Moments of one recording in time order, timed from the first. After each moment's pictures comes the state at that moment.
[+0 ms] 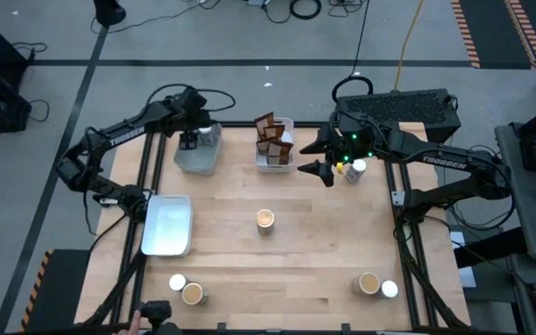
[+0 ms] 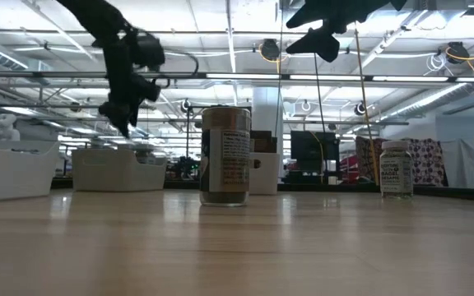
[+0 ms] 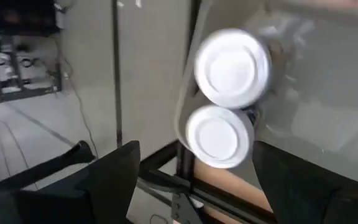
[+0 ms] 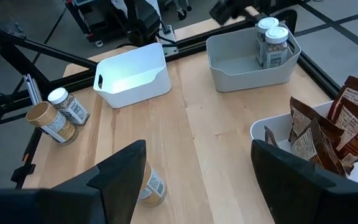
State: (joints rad) left arm 0.83 1.40 1.08 -0.75 -0.37 0.86; right arm -0.31 1.21 1.10 -0.36 -0.26 0.17
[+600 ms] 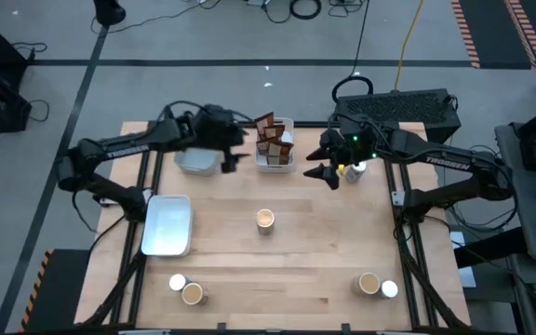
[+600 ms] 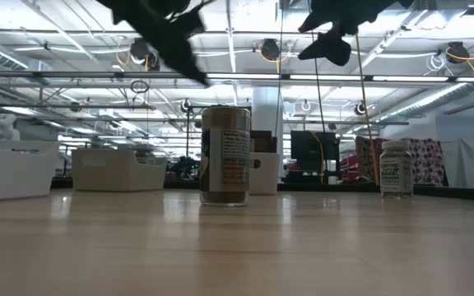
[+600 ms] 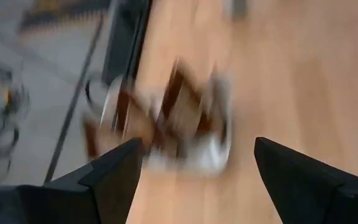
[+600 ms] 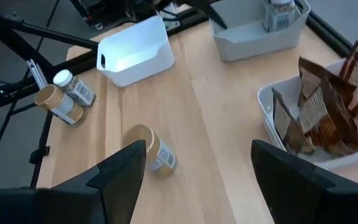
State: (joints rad) left arm 0.43 1.38 1.15 -0.44 0.08 0.46; right arm -0.31 1.19 1.10 -0.49 -0.29 0.22
